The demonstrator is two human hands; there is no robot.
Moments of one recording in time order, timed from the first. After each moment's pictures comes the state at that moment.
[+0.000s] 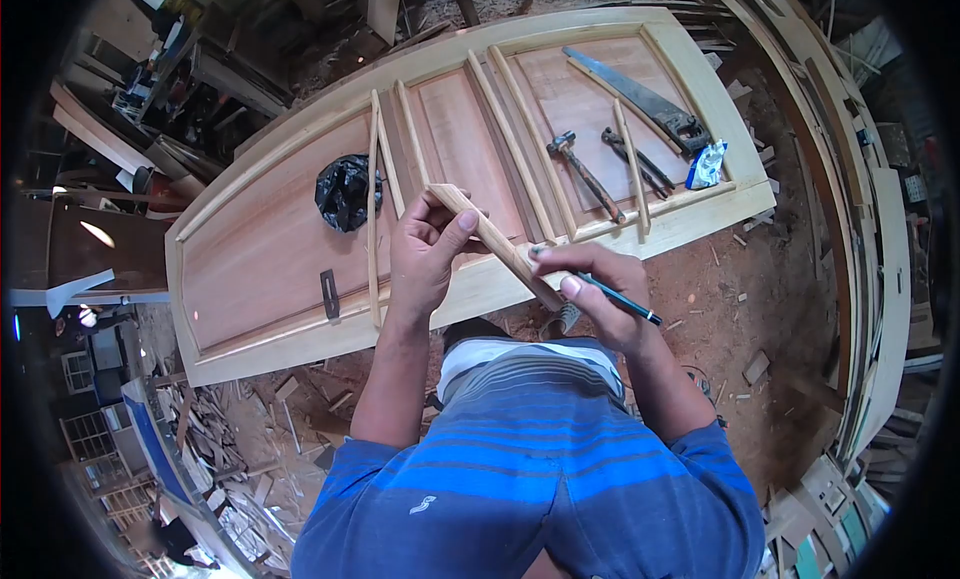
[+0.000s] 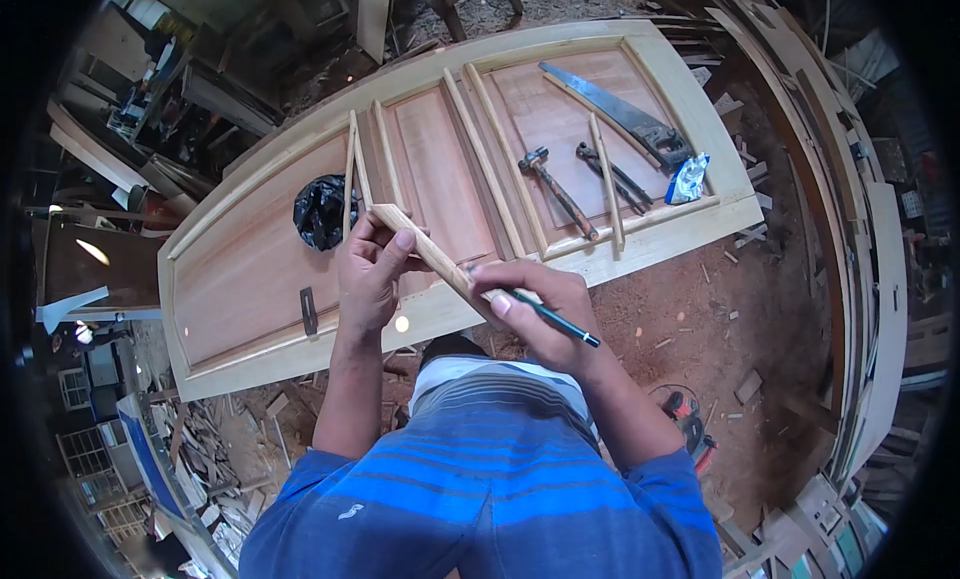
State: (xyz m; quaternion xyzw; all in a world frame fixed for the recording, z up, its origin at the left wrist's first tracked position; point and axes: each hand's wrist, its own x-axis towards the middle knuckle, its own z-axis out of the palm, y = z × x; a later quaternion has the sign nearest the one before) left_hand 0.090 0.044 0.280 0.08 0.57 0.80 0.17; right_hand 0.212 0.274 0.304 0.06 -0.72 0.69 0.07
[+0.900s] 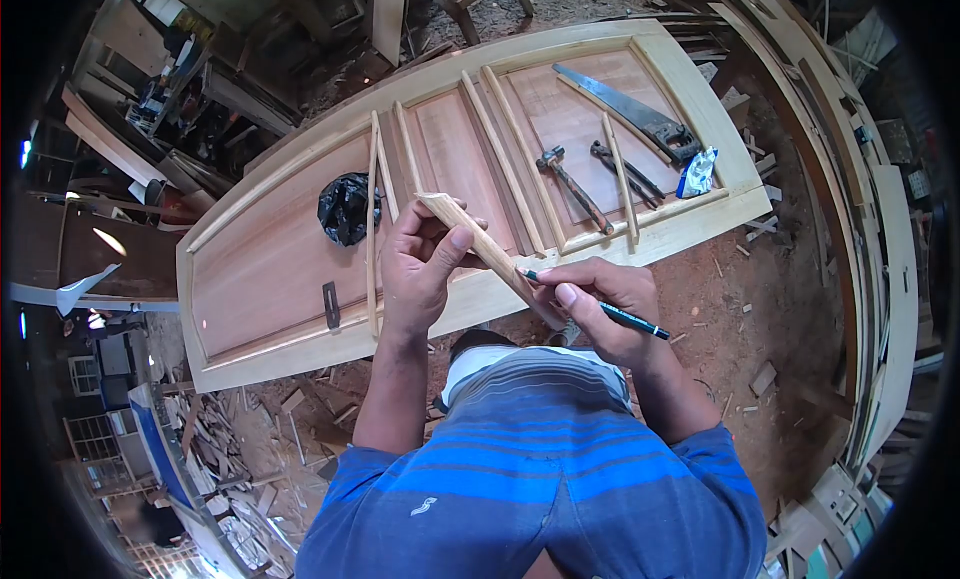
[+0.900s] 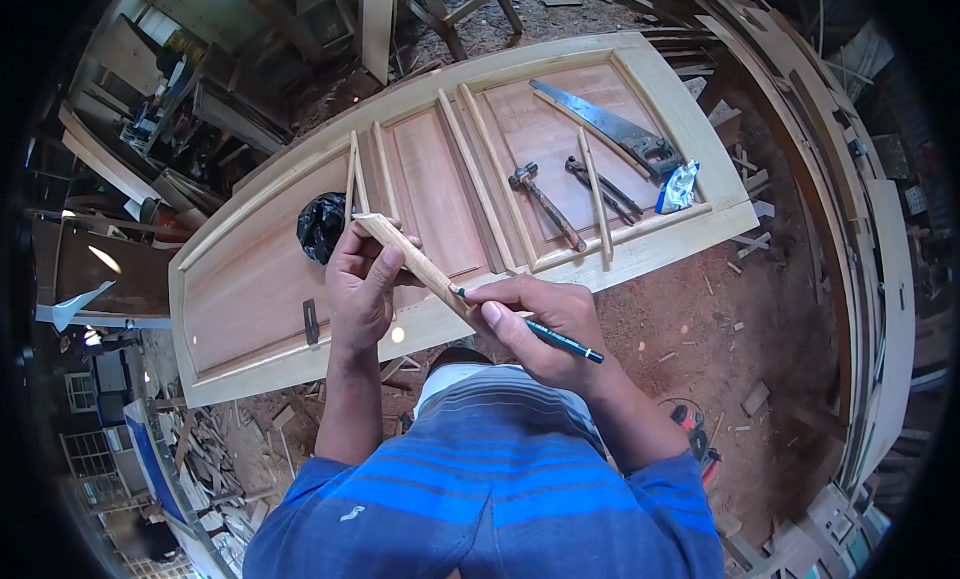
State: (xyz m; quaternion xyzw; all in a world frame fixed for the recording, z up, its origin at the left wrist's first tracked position) left_hand 0.117 0.072 0.317 0.14 0.56 0.80 0.14; right_hand 0.237 0.303 0.338 0.07 -0.74 0.66 0.10
